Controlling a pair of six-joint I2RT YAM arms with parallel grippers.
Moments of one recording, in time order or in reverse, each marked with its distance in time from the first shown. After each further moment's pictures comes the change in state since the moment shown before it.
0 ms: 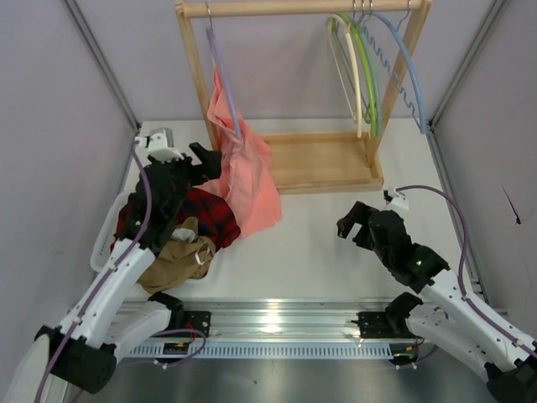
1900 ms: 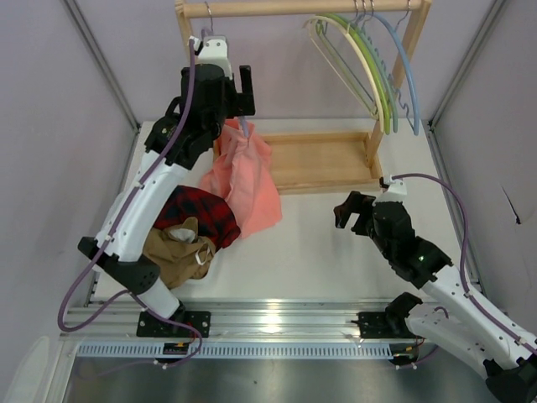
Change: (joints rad) left arm -0.243 0.652 1.212 -0.683 -0.307 0.249; right arm 0.000 0.027 0.084 0.116 -0.013 -0.212
